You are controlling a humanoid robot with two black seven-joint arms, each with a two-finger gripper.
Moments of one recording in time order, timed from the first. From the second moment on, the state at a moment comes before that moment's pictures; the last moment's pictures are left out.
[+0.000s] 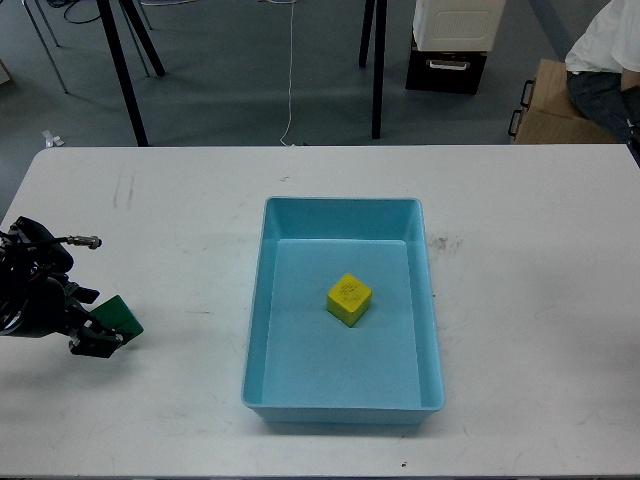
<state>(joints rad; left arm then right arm) -0.76 0.83 -0.32 -1.20 2.18 -0.49 -0.49 0.07 -0.57 1.39 1.56 -1.10 -0.01 0.49</state>
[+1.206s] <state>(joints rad) -1.01 0.93 -0.33 -1.33 2.16 -0.36 -0.49 0.07 -0.56 1.39 1.51 -1.09 -0.07 0.49</state>
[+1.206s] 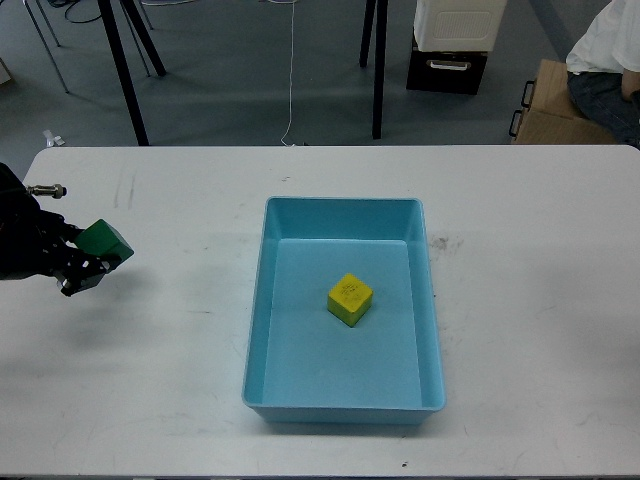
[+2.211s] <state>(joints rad) -1.26 0.31 -0.17 -1.33 2.18 -0.49 -0.49 0.07 -0.56 1.40 1.46 -1.06 -0.13 0.49</state>
